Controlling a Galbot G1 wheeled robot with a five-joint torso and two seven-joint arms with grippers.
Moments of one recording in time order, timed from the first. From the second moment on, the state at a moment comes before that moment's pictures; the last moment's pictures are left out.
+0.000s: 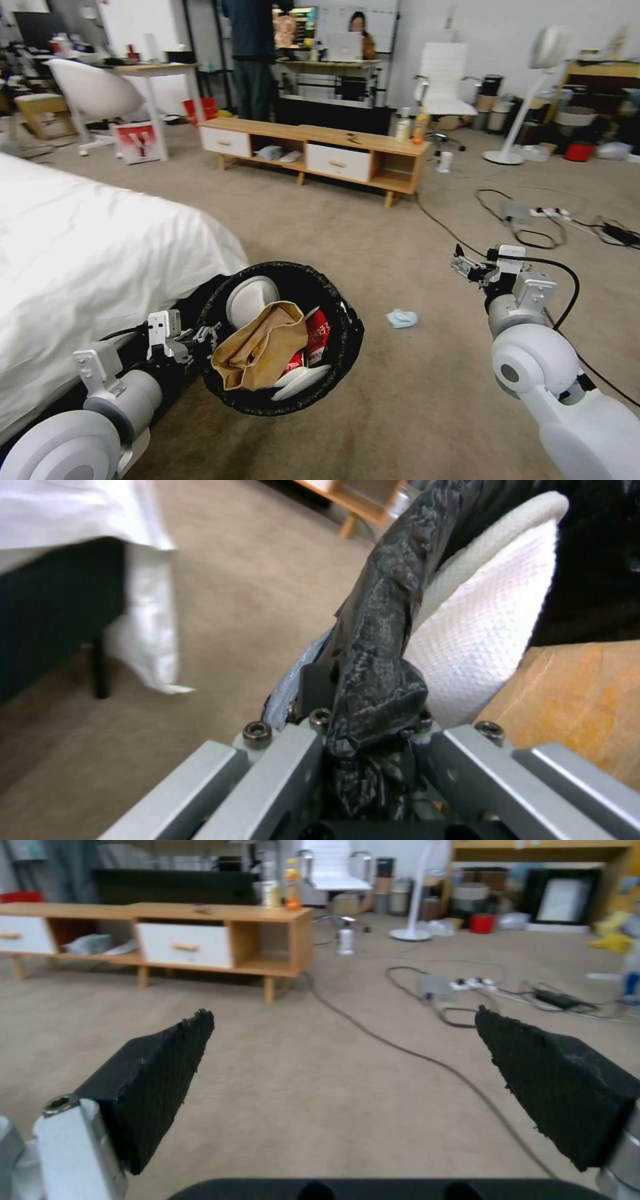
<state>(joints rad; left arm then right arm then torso) 1.40 -1.05 -0.68 -2.39 -1.12 0.64 -0.34 -0.93 0.91 0.33 2.05 0.74 -0.41 0.68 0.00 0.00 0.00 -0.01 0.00</state>
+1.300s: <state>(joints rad) 1.40 -1.06 -0.68 -2.39 -1.13 0.63 -0.35 -0.93 0.94 0.31 2.02 0.57 -0.34 0.54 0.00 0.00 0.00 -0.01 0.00</state>
